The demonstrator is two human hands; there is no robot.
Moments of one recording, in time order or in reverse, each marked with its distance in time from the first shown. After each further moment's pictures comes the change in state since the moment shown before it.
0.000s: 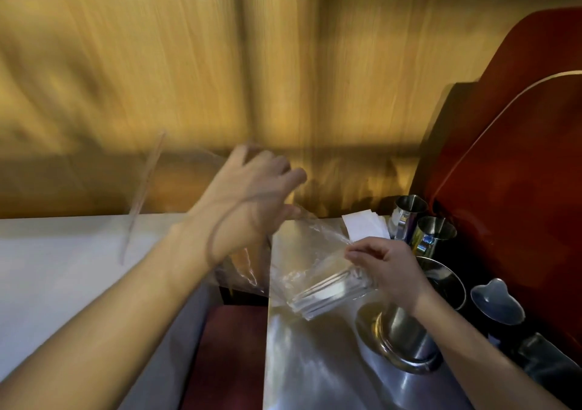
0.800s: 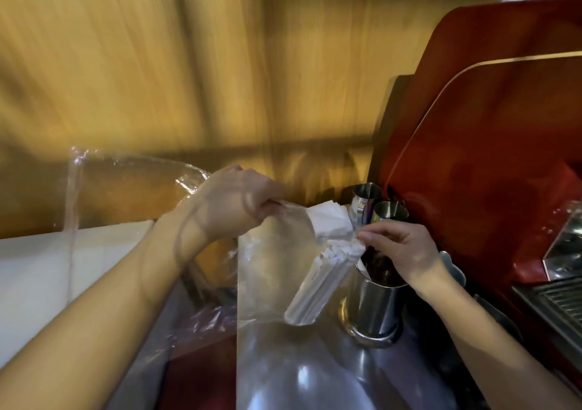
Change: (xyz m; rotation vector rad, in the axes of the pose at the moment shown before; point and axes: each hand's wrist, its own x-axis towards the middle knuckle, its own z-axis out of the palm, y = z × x) left_hand 0.031 0.019 0.017 -0.278 -0.125 0.114; right_hand -0.029 -0.001 -0.059 0.055 0.231 -0.015
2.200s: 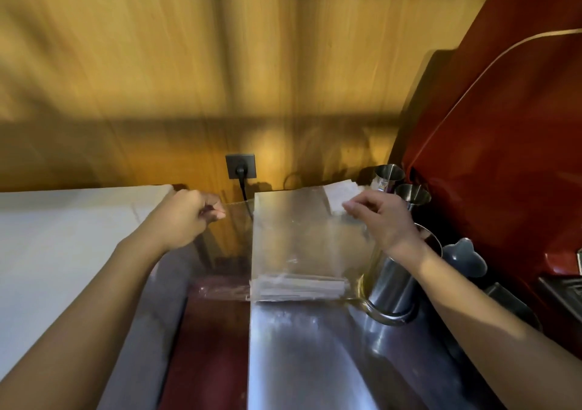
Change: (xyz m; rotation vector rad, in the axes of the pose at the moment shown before) left_hand -0.099 -0.068 0.076 -0.424 -0.032 -0.483; right_hand 0.023 0.008 0.050 -0.212 -0.107 -0.059
